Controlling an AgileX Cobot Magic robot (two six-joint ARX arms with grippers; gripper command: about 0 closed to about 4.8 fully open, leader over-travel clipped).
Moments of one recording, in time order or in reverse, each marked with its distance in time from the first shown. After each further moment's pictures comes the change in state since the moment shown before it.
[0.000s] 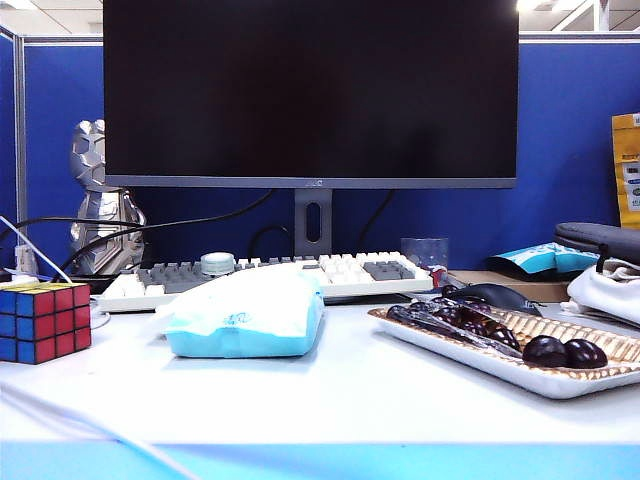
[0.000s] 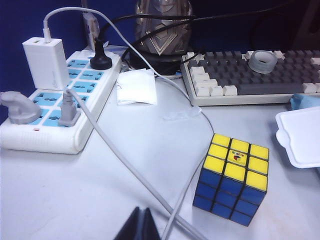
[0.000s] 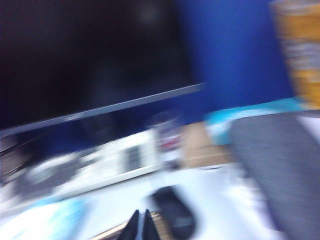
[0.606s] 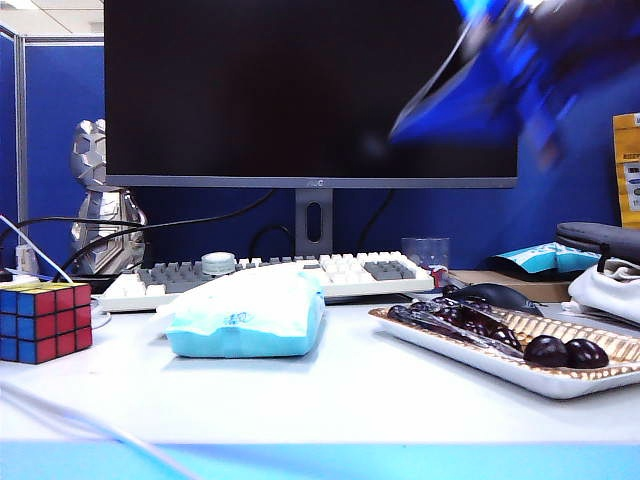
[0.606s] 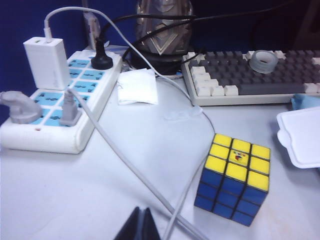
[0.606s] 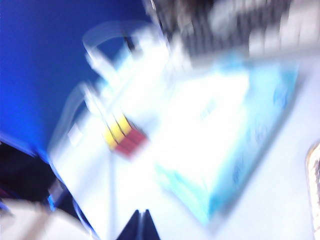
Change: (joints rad) left arm 0.000 0.000 0.000 0.000 0.000 0.000; right arm 0.430 0.904 0.245 0.301 -0.351 0.208
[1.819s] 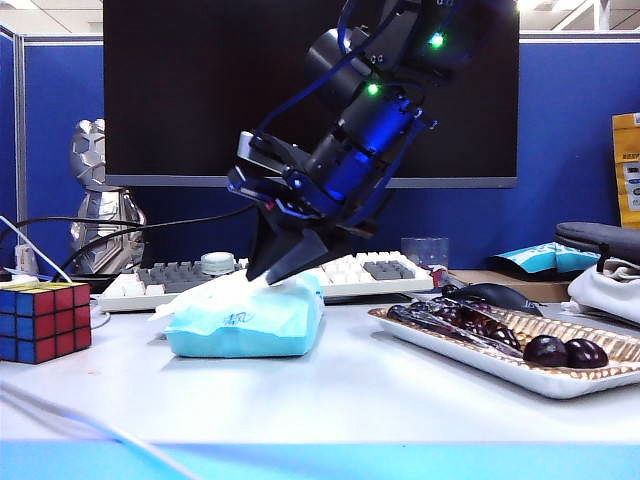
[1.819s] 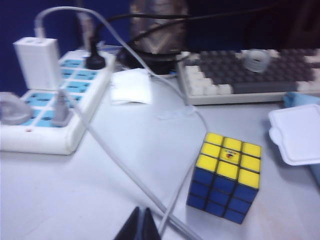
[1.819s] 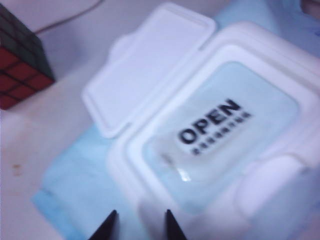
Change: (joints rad) left arm -0.018 0.000 0.000 0.000 0.002 0.000; right arm 0.227 0.719 0.700 -0.460 0.256 -0.474
